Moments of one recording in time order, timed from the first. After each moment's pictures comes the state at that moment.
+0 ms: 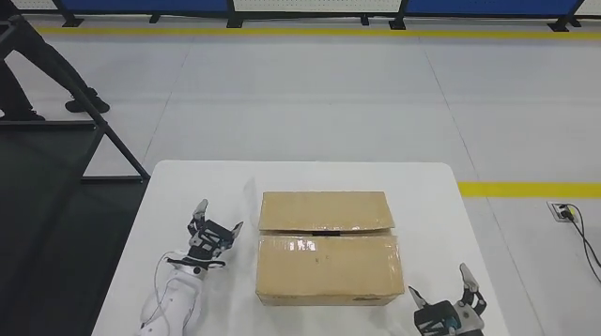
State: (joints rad) left arm 1.00 -1.21 -1.23 -1.12 1.85 0.10 0.39; right arm -1.75 -1.21 1.52 -1.97 -1.94 0.08 -0.10
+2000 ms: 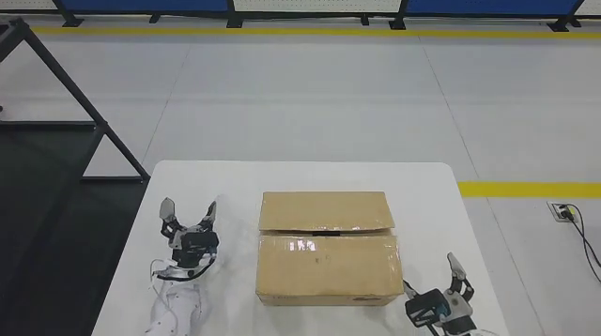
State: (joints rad) left arm 0.97 -1.28 -1.27 -0.95 1.77 0.67 0.70; right arm -1.66 -1.22 1.50 -1.92 -1.94 0.01 -0.10
